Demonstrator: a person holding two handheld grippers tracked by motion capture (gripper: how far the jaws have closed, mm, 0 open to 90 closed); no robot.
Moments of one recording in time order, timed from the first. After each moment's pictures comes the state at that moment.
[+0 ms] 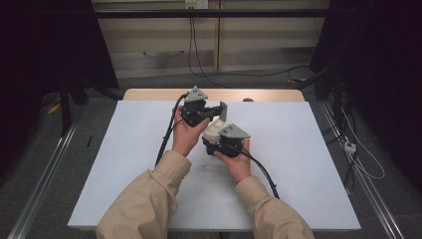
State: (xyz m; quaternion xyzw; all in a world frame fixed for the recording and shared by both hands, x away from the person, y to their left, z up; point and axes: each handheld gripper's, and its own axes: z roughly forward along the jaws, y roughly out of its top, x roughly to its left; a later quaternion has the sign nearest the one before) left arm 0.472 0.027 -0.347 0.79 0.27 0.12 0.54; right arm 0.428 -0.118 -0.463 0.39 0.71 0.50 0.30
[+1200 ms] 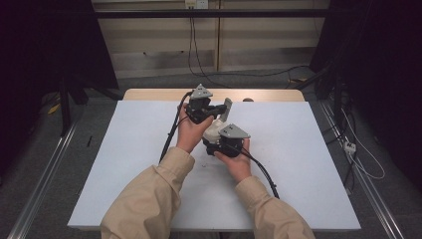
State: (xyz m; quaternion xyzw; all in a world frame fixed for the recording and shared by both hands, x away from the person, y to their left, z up) left arm 0.482 0.014 -0.350 0.80 0.27 0.12 0.53; right arm 0.428 -0.118 -0.463 0.39 0.71 0.50 0.30
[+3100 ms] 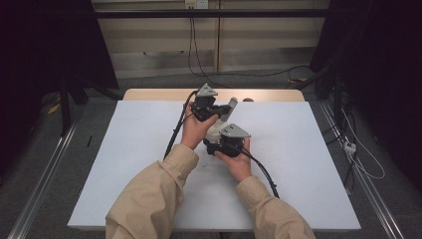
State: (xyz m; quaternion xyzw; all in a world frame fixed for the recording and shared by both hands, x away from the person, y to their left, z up) left arm 0.499 0.001 -0.361 0.81 0.26 0.10 0.52; right arm 0.429 -0.119 -0.463 0.39 0.71 0.51 0.29
